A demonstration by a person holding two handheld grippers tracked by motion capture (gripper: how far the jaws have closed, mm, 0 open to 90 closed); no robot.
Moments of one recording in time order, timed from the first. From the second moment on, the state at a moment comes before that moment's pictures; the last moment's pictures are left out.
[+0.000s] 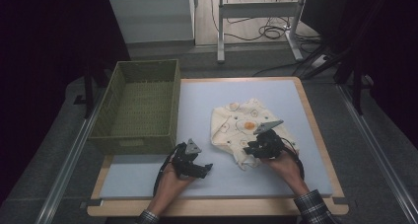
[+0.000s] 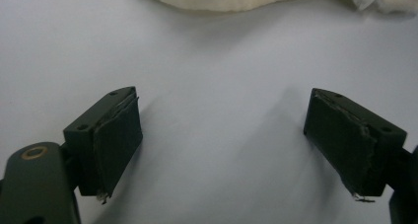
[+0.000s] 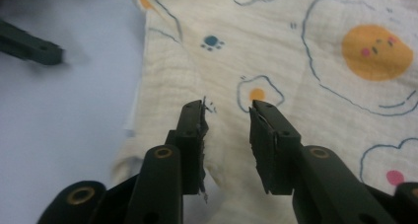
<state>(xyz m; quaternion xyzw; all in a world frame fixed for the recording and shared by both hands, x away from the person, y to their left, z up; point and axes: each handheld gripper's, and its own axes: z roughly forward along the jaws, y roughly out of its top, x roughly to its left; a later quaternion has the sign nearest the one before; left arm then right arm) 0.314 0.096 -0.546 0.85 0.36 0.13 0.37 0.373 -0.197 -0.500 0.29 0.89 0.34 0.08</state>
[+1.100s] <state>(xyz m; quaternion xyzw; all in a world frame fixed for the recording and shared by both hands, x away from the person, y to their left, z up) 0.313 0.096 -0.547 0.85 0.36 0.13 0.37 0.309 -0.186 -0.507 0.22 0.91 0.34 0.04</state>
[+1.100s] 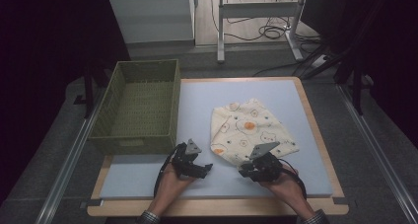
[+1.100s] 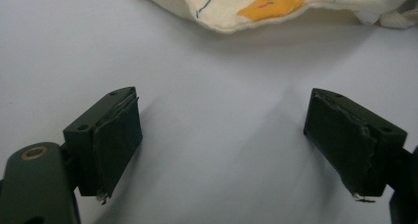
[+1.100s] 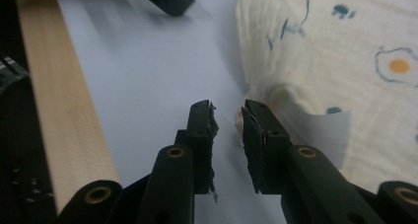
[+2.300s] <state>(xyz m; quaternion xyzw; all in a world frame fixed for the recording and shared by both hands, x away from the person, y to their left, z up) 0.303 0.054 -0.523 0.87 0.30 0.07 0.38 0.362 -0.313 -0.484 0.38 0.85 0.34 0.15</state>
